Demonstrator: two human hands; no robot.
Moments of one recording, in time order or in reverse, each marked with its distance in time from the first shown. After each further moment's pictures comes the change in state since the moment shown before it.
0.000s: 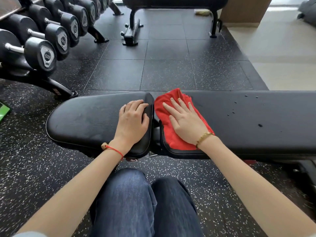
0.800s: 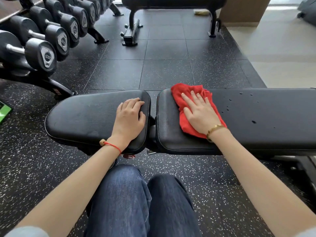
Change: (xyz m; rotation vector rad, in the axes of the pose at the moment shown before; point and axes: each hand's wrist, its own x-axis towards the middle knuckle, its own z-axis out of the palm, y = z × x) left_hand -0.002 0.007 -0.004 0.009 -0.026 -0.001; right_hand -0.008 0.053 -0.014 -0.002 0.017 0.198
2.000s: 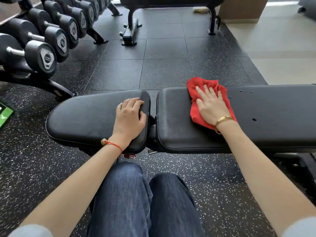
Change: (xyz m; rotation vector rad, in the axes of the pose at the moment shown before) left_hand 0.002 0.000 0.001 0.017 0.023 0.004; right_hand 0.012 0.029 -0.011 -0.013 0.039 0.129
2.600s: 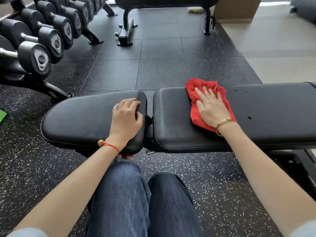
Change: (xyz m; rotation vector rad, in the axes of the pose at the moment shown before) left_hand 0.000 -0.001 0.001 -0.008 0.023 0.002; right_hand -0.009 0.010 0.000 -0.015 0.011 -0.007
